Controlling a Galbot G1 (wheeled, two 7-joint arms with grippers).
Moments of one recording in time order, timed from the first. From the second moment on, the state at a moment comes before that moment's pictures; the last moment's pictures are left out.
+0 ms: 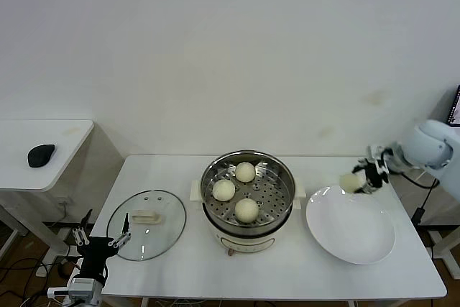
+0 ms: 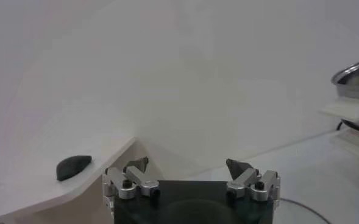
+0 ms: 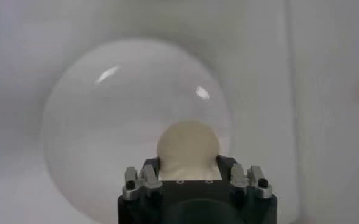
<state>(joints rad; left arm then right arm) 1.67 -1.16 -0.63 -2.07 -0.04 0.02 -0.24 0.32 0.43 -0.95 1.55 0.14 -0.40 -1.01</state>
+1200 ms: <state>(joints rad) 1.68 -1.19 -0.64 -2.06 -0.03 0.02 -0.25 0.52 0.89 -1.30 1.54 0.43 -0.66 -0.83</state>
